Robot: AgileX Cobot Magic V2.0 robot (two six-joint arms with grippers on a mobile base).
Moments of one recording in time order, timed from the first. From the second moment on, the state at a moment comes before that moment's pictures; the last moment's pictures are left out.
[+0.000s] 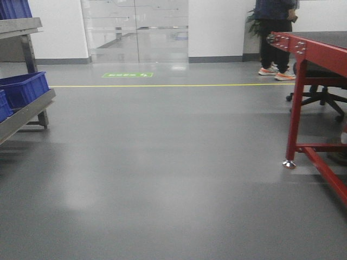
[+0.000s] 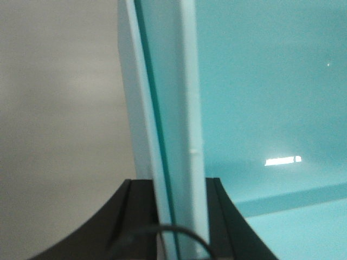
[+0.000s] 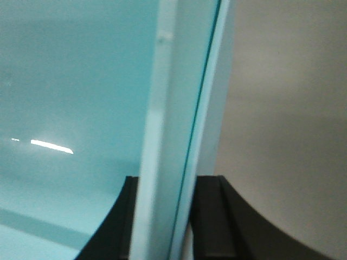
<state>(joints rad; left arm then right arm) -0.34 1.39 -1.66 -0.15 0.85 -0.04 0.36 1.51 -1.82 0.16 0.92 0.12</state>
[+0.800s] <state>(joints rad) -0.34 1.39 -1.66 -0.15 0.85 -0.04 0.36 1.51 -1.82 0.16 0.92 0.12</state>
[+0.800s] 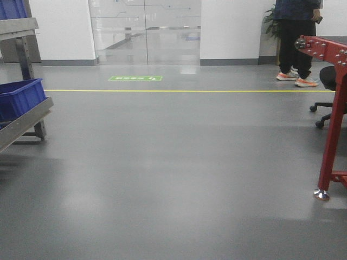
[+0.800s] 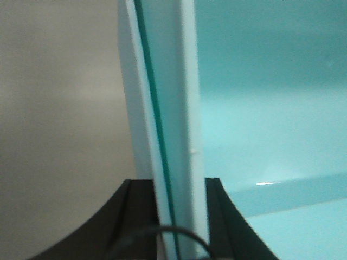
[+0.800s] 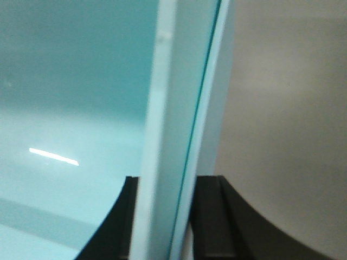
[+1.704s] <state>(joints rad) -0.34 1.40 -1.66 -0.15 0.84 -0.04 0.36 1.51 -1.82 0.16 0.92 0.12</state>
